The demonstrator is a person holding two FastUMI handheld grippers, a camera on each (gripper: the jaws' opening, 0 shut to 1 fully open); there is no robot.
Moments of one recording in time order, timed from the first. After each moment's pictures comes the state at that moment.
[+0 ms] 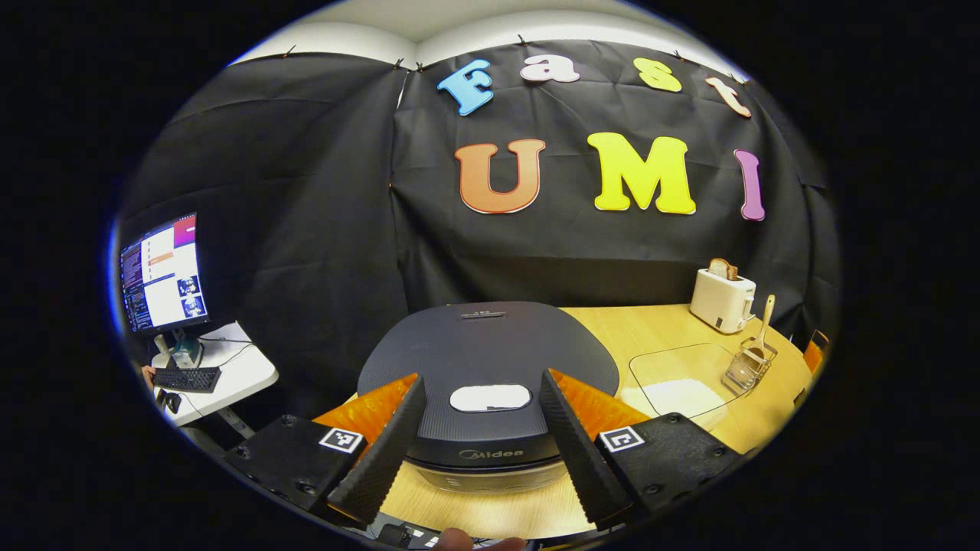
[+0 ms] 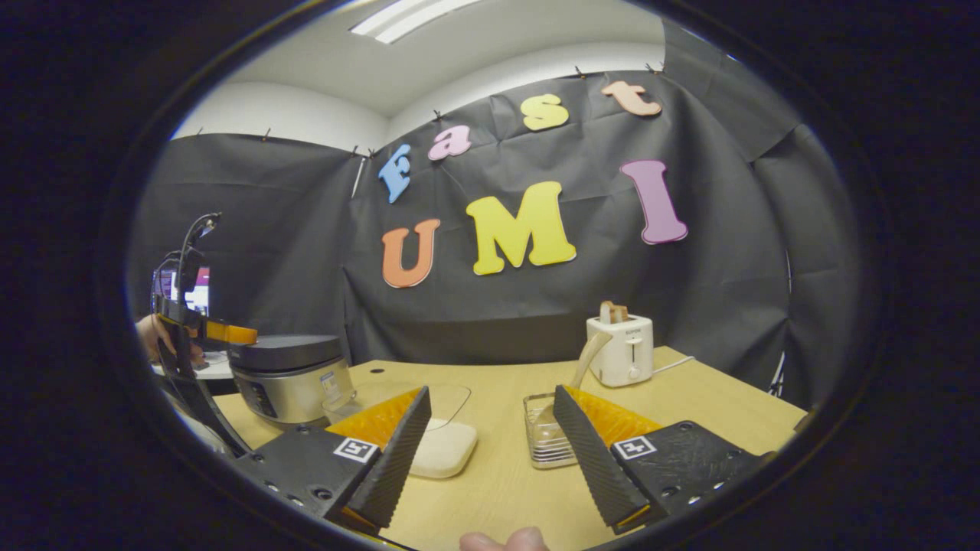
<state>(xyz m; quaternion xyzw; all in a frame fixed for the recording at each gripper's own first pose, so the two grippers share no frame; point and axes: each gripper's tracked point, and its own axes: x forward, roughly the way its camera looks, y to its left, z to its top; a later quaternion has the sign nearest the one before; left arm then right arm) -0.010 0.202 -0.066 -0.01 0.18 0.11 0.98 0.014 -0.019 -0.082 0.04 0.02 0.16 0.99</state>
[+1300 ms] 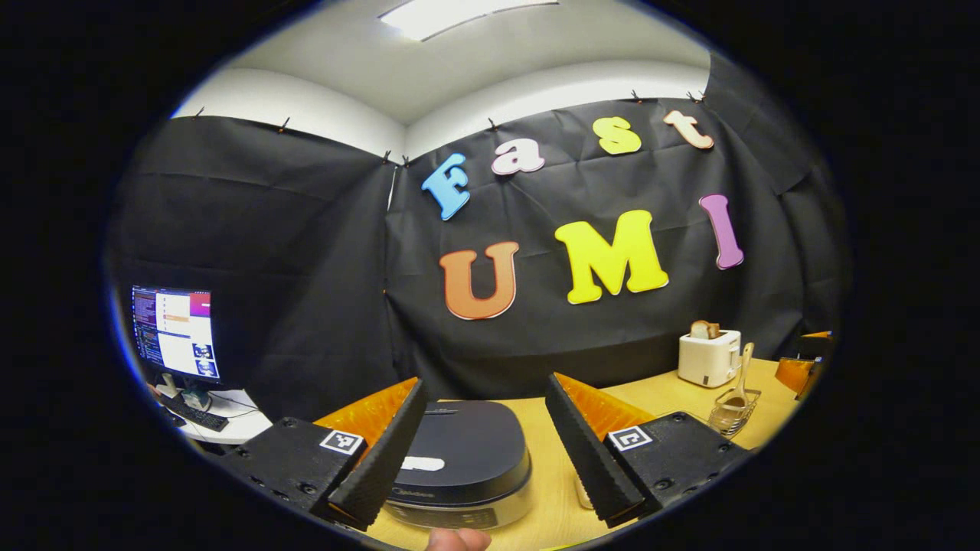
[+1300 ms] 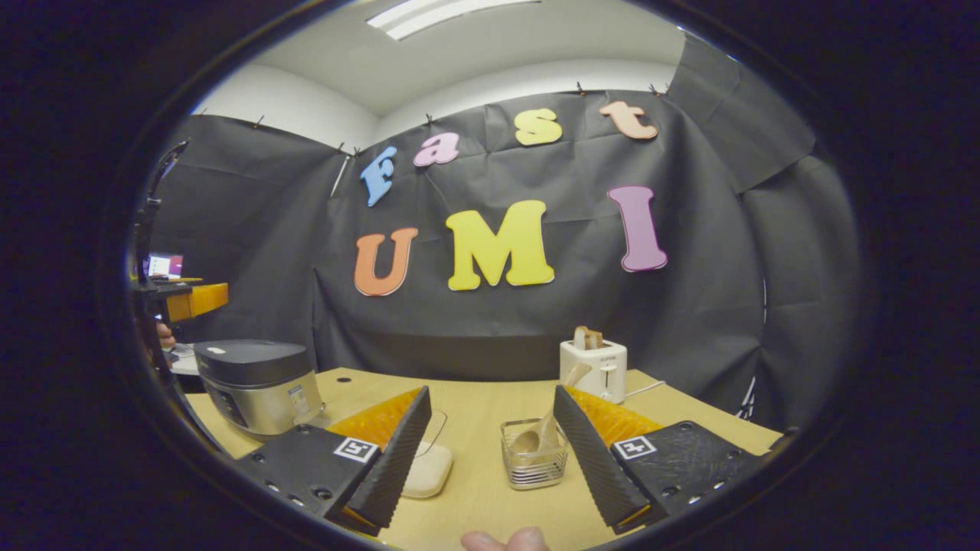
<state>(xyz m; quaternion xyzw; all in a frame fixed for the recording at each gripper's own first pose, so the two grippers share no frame) -0.004 0.108 0.037 0.05 -0.02 0.11 0.99 0.031 -0.022 -0.038 0.01 -0.02 0.09 1.00</state>
